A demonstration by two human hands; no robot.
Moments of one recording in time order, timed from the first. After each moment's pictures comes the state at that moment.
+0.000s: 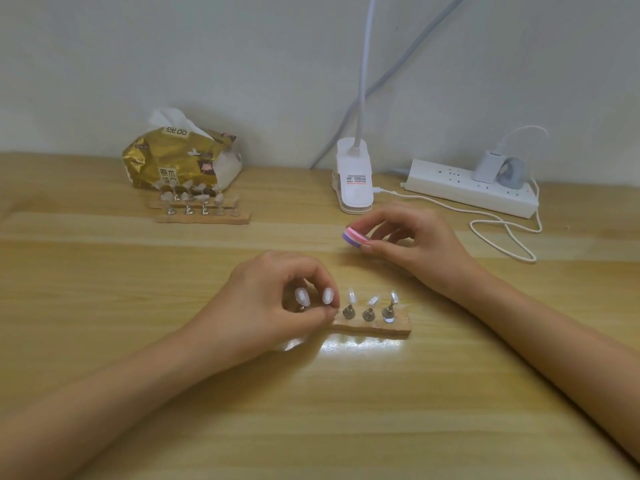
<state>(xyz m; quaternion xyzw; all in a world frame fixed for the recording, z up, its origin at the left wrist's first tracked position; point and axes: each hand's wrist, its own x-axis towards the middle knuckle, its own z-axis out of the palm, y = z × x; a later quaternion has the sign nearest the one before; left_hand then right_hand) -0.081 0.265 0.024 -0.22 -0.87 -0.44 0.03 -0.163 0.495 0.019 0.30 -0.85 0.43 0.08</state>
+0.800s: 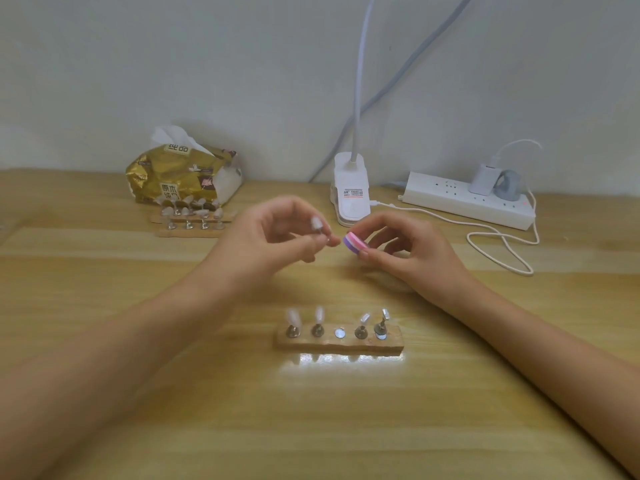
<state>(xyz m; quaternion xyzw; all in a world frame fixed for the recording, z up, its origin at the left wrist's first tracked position) -0.115 0.265 0.051 -0.18 -0.77 -0.62 0.03 -0.159 0.491 0.022 0.28 -0.82 0.49 0.08</state>
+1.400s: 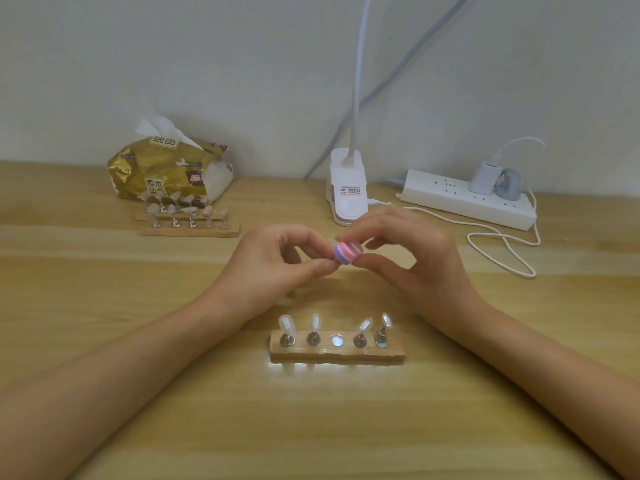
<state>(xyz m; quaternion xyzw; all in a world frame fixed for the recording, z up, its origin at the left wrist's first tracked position) -0.138 0.276 0.019 -0.18 -0.82 -0.54 0.06 -0.152 0.487 0.020 0.39 -0.80 0.40 0.20</state>
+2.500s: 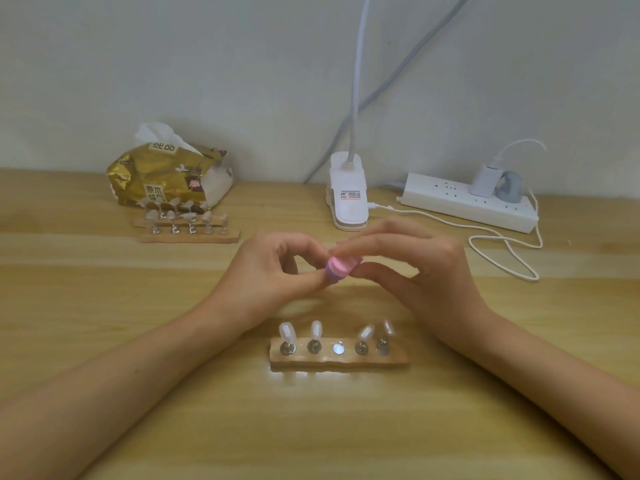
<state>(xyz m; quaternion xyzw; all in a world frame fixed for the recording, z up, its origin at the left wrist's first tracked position) -0.134 0.275 0.019 -0.19 -0.82 -0.54 0.07 -0.146 0.485 0.023 0.41 -0.80 0.36 0.27</state>
